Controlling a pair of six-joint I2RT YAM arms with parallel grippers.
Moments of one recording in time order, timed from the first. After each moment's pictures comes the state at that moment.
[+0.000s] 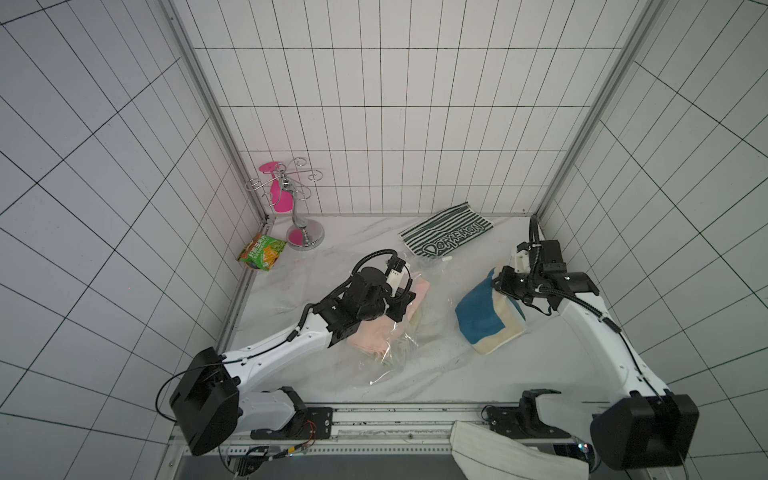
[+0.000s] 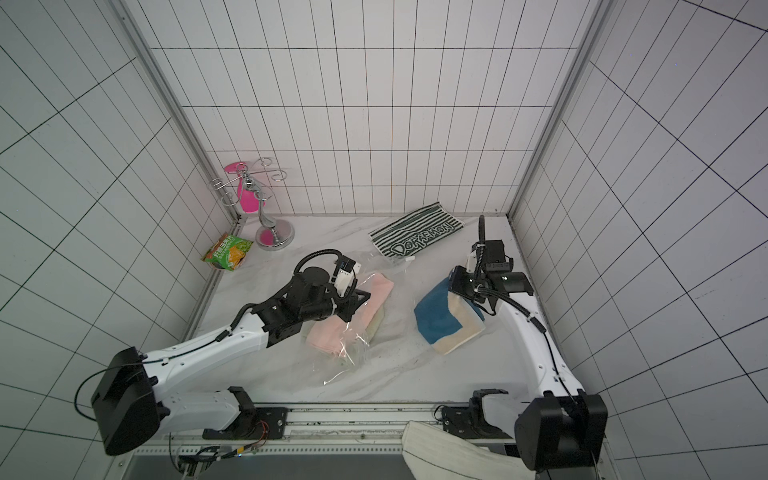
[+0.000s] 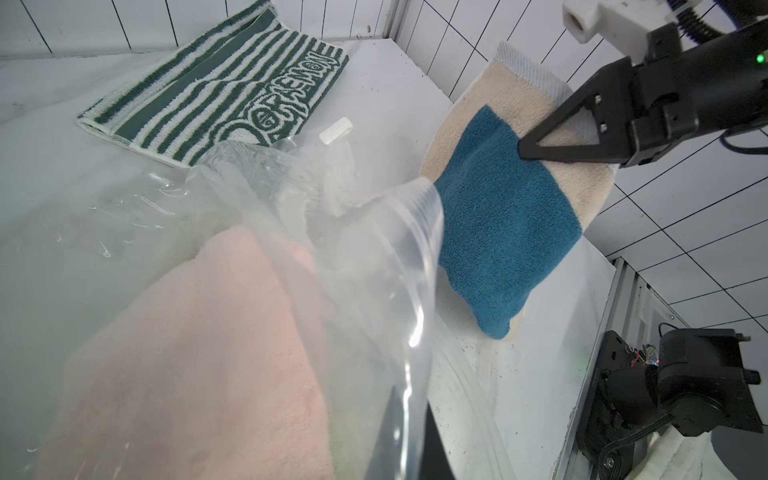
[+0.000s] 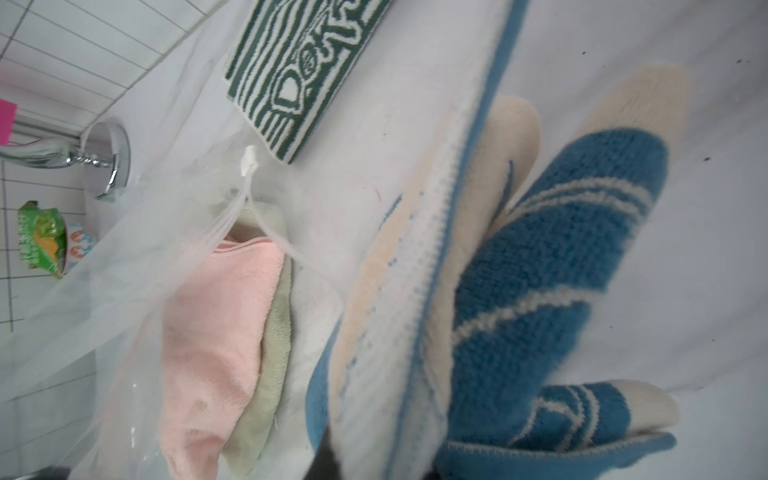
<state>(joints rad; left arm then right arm) -0.78 1.28 0.86 -0.08 0.22 -0.33 0.07 1.16 1.06 -0.82 -0.30 0.43</state>
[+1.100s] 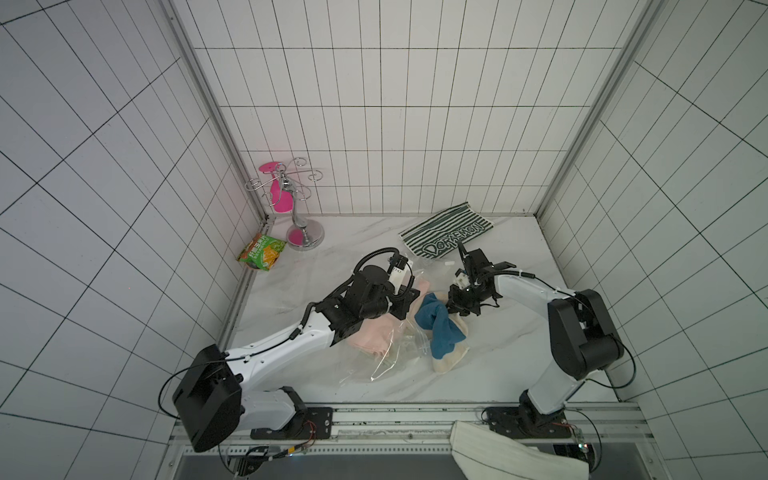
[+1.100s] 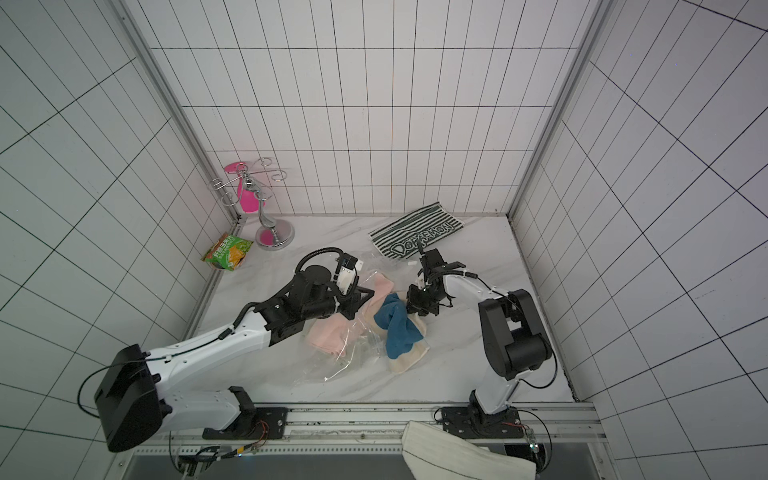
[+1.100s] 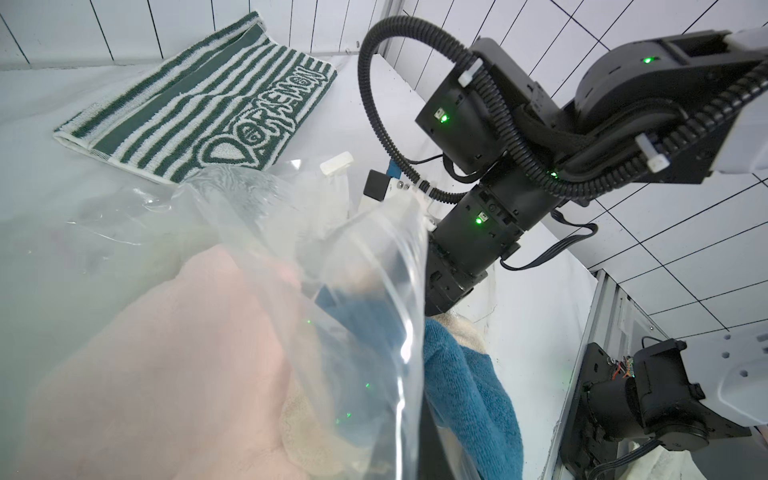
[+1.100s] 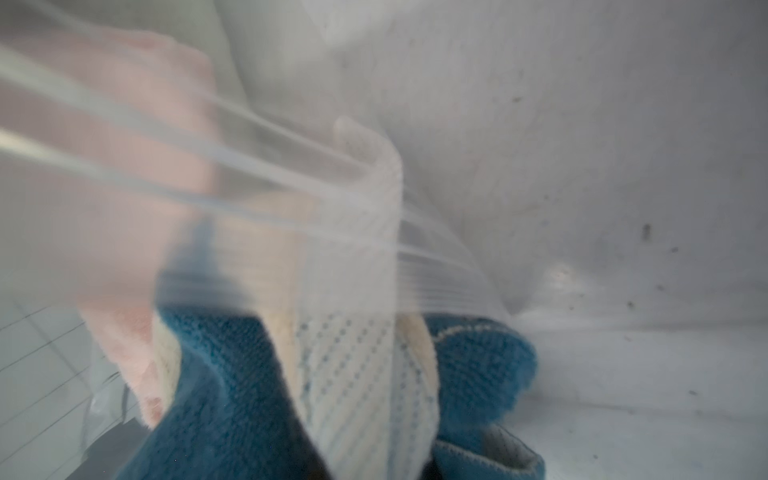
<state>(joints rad) -0.80 1.29 0.88 -0.04 0.23 -0.36 0.36 1.71 1.09 -0.73 -0.43 0.50</state>
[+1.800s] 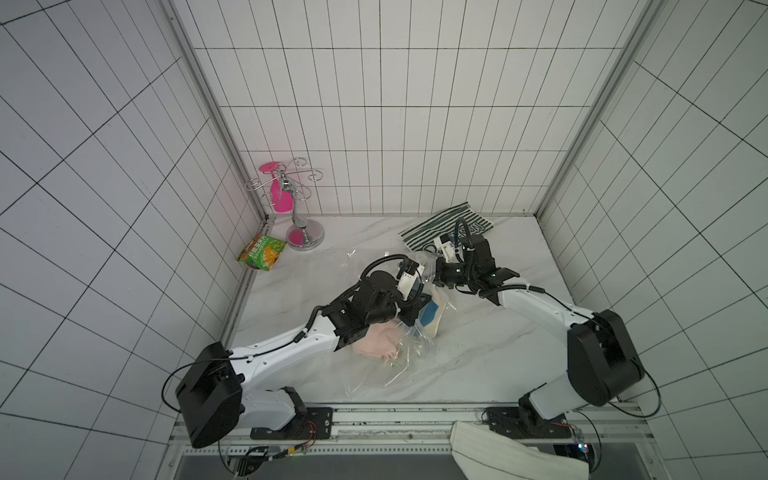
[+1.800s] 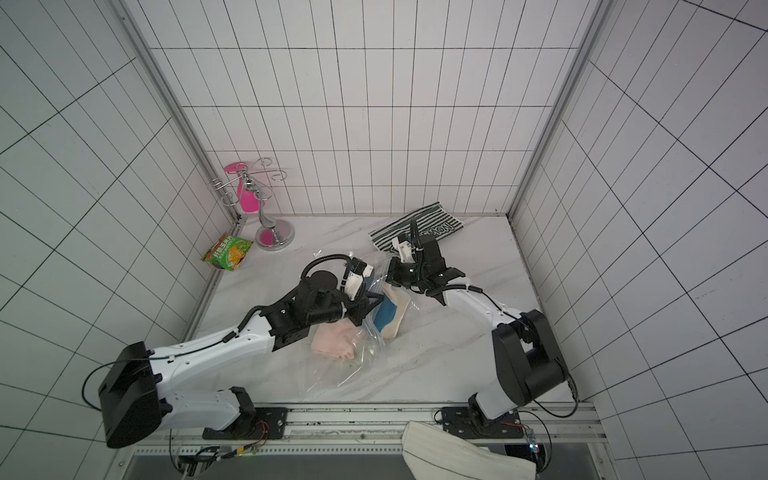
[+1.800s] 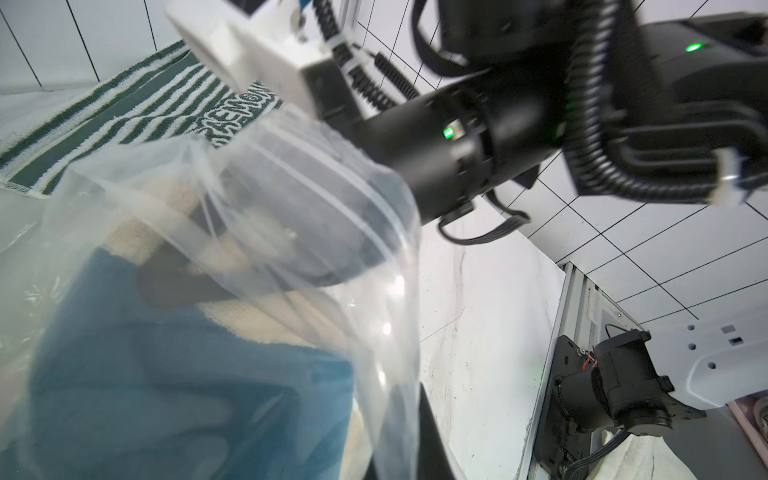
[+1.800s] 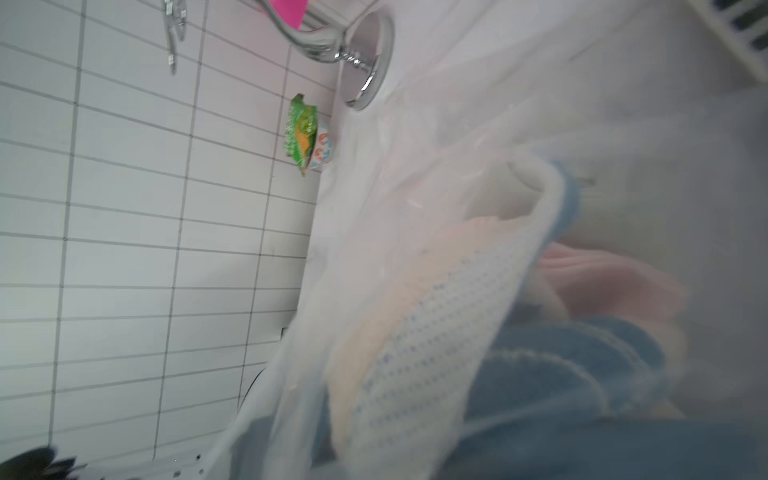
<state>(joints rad) -0.88 1.31 0.88 0.03 0.23 -0.36 0.44 1.59 1.01 -0.05 -0.62 0.77</state>
